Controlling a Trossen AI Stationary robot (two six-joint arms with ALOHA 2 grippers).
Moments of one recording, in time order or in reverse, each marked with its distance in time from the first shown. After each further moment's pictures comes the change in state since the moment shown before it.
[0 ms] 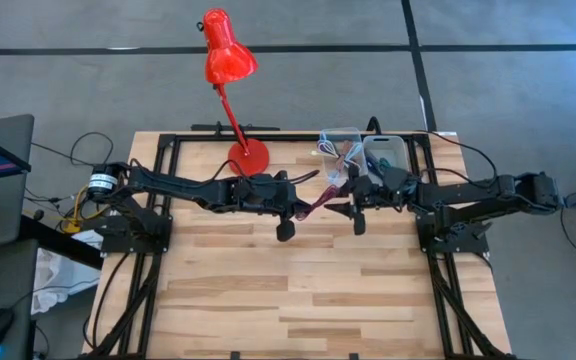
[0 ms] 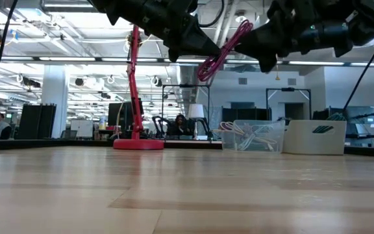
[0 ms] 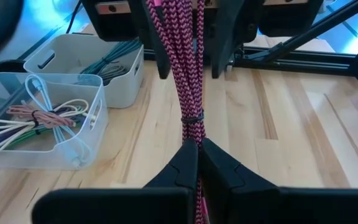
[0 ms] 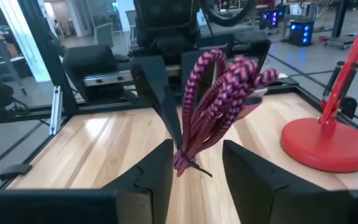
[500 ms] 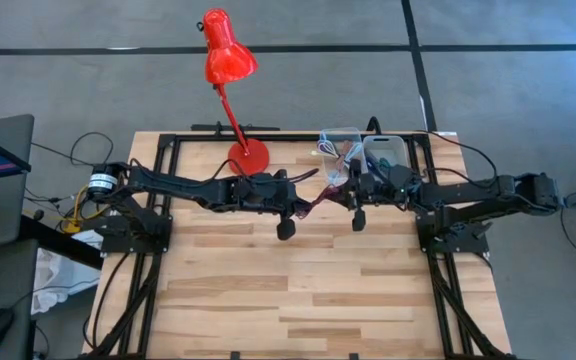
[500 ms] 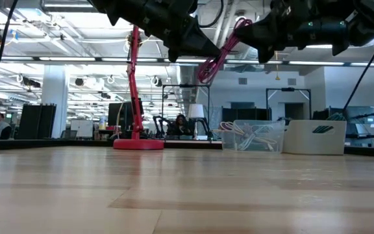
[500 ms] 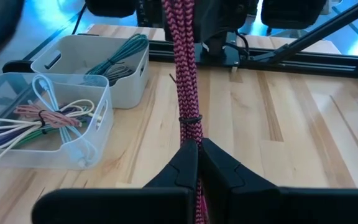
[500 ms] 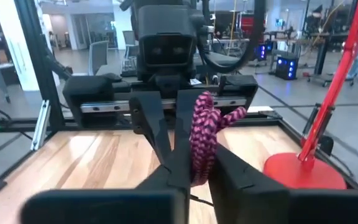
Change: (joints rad) left arm 0.002 0.000 0.000 0.002 -0.008 0.000; right arm -0.025 0.000 0.000 0.106 0.020 -0.075
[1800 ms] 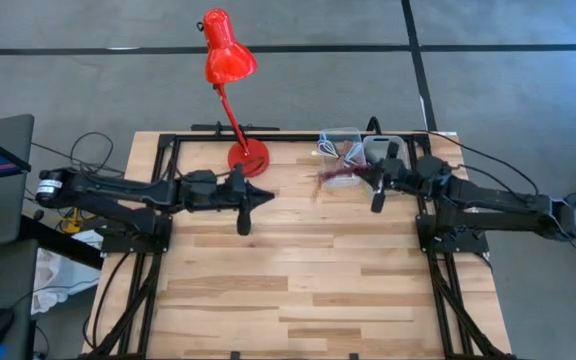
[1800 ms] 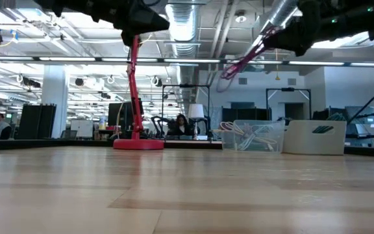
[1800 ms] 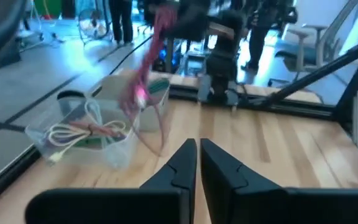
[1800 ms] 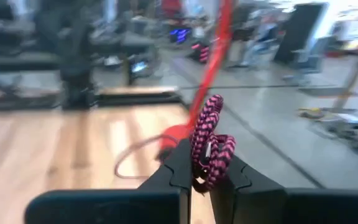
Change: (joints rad) left arm -0.010 -0.476 -0.366 0.099 -0.062 -0.039; right arm -0.134 -0.442 0.000 -0.522 0.207 -0.138
